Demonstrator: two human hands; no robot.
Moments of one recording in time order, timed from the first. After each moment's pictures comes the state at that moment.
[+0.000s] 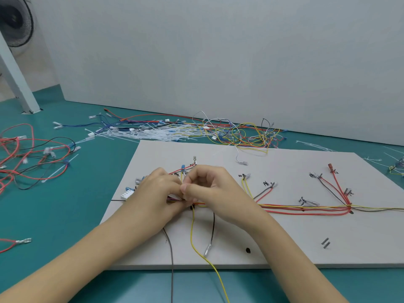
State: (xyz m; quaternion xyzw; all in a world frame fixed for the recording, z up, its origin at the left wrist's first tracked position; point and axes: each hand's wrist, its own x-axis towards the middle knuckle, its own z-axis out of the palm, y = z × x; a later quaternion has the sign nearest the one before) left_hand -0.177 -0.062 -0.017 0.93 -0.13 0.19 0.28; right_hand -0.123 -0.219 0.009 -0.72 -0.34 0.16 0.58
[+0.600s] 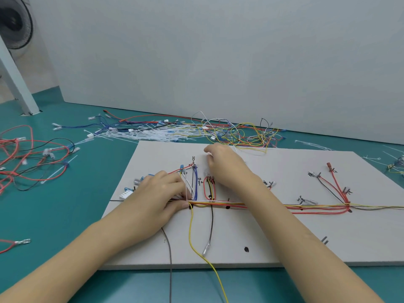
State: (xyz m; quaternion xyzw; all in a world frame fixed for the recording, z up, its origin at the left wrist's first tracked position) left_hand -0.173 -0.053 -0.022 0.96 -0.15 0.13 0.21; right_hand -0.035 -0.209 0.000 -0.95 -0.27 -0.04 0.16
